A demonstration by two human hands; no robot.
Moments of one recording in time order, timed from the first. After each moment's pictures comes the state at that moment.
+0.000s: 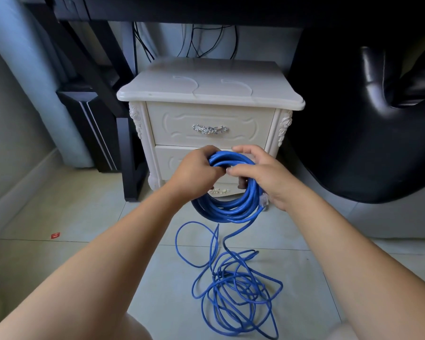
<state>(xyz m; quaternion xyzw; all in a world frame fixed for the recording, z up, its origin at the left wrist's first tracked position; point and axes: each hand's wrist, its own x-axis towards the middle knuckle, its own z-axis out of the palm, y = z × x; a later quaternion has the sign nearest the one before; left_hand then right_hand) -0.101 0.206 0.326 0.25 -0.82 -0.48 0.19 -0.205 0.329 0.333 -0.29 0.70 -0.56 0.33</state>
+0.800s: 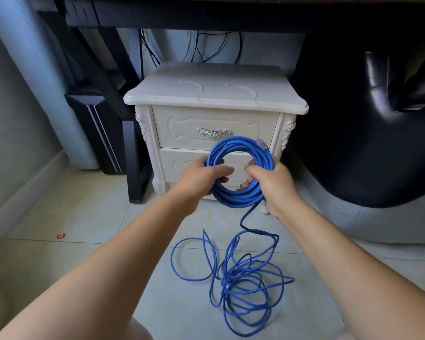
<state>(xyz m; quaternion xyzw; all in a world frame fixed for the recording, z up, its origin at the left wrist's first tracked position) -0.099 0.209 0.319 0.32 -0.64 -0.68 0.17 -0.202 0.322 0.313 -0.16 0.69 -0.66 0.25</state>
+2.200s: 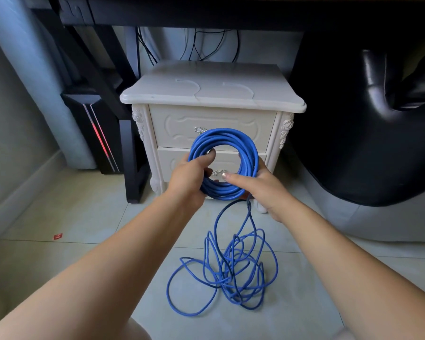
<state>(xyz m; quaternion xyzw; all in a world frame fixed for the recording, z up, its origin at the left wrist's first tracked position) -0.101 0.219 0.328 0.38 -0.43 -0.77 0.28 -0.204 0.327 0.305 -0.29 0.72 -0.54 0.32</state>
